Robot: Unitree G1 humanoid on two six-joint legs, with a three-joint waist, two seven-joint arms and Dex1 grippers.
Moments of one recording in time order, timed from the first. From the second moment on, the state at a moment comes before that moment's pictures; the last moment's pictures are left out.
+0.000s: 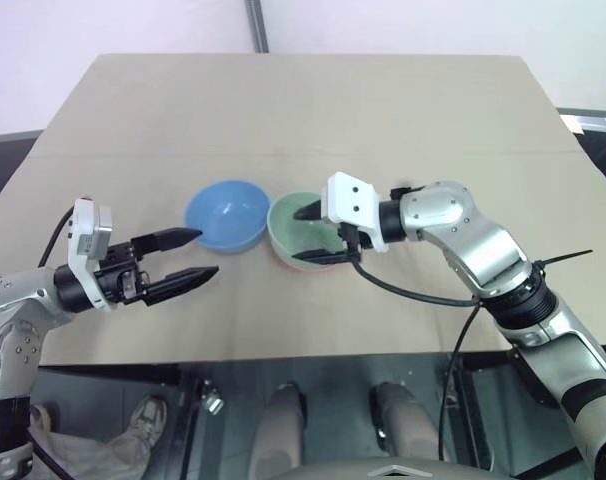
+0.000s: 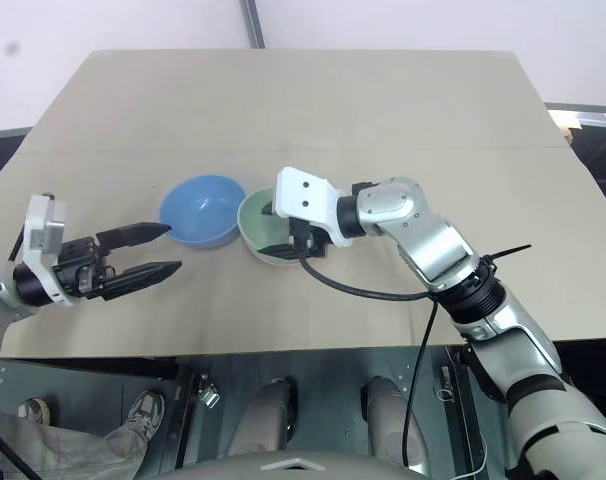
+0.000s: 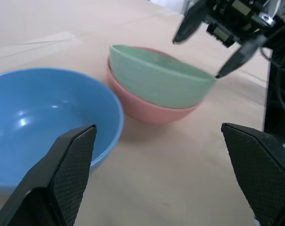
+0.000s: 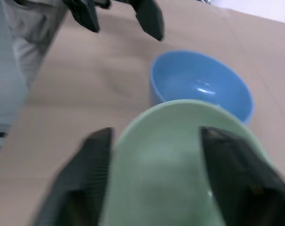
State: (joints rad) left arm -0.01 0.91 0.46 -0.13 -0.73 0.49 -1.20; right arm -0.86 -0.39 0.46 -0.14 0.18 0.48 0.97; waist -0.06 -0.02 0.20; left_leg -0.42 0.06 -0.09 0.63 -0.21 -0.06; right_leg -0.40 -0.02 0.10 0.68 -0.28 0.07
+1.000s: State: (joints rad) left arm -0.29 1.14 -0.05 -0.19 -0.02 0.28 -0.98; right arm -0.68 -0.62 0.19 -0.46 0.34 0.67 0.88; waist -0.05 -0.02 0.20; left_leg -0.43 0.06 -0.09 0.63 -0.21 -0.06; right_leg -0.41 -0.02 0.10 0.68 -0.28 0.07
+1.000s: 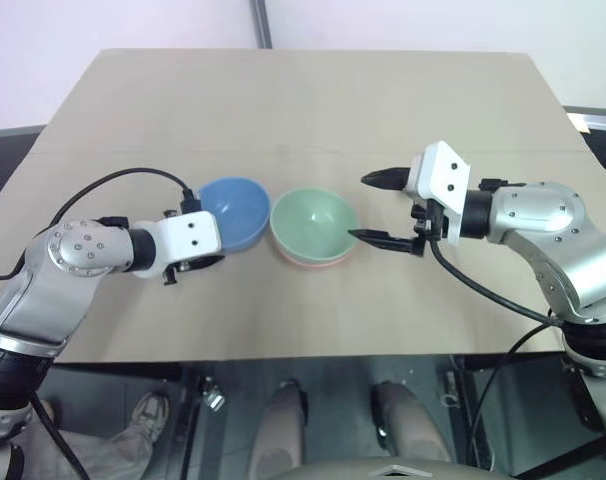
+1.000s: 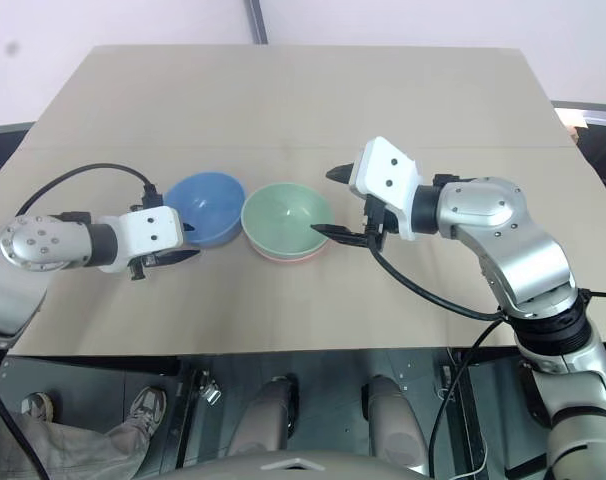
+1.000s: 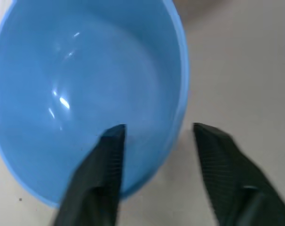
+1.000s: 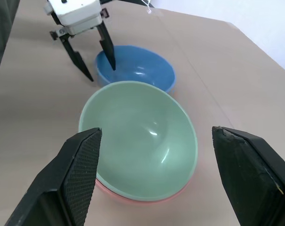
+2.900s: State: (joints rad) left arm -0.50 1.02 -0.21 -0.15 0.22 0.34 -1.05; right arm -0.61 -0.71 0.11 -0.54 0.46 0.76 0.84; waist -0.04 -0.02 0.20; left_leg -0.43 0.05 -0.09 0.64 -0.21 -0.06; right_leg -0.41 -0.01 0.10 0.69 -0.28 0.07
